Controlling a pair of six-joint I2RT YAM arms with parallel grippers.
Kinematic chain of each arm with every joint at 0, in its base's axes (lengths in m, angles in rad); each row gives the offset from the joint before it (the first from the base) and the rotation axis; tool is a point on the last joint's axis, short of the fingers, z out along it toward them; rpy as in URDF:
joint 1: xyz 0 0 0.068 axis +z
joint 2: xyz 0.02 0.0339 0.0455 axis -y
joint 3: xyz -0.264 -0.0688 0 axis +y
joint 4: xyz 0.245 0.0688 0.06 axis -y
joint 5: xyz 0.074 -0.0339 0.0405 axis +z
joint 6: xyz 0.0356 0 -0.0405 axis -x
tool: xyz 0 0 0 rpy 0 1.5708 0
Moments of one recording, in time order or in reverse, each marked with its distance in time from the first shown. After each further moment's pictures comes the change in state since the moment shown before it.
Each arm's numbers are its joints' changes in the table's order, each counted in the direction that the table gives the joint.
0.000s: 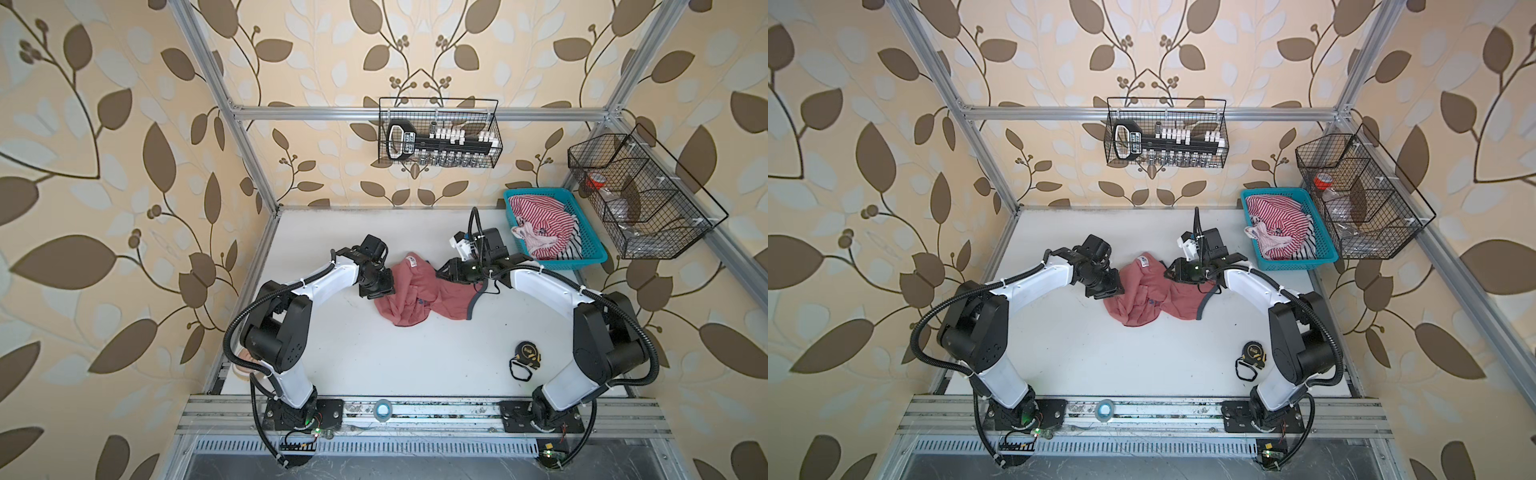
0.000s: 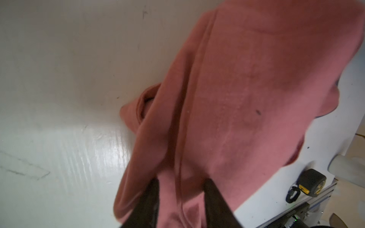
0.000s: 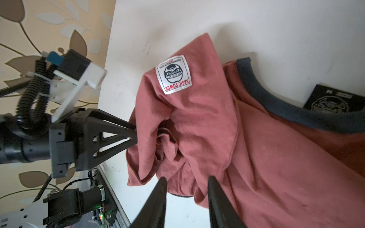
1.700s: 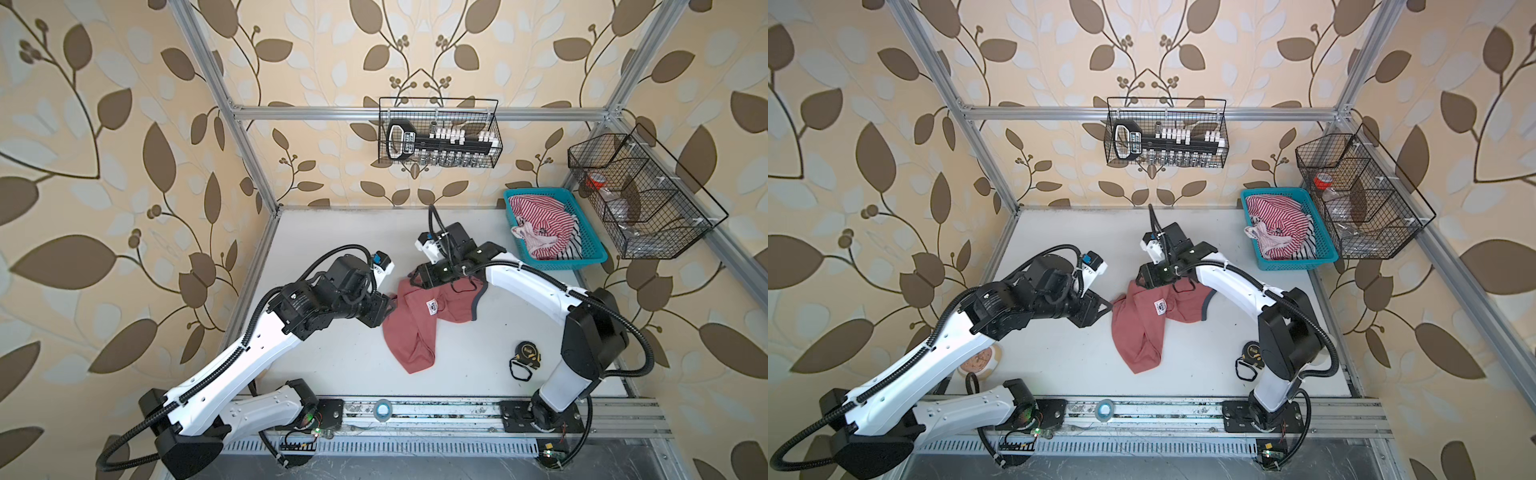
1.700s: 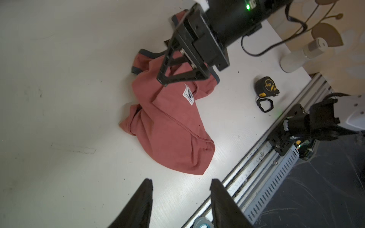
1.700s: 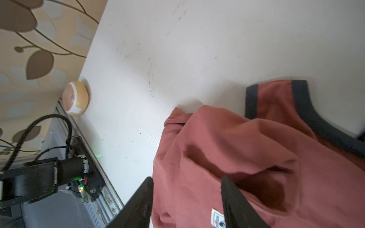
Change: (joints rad) left arm -0.290 0.711 0.037 -0.286 0.204 -0.356; right arm 0.303 -0.111 -0.306 -0.306 -0.201 0.158
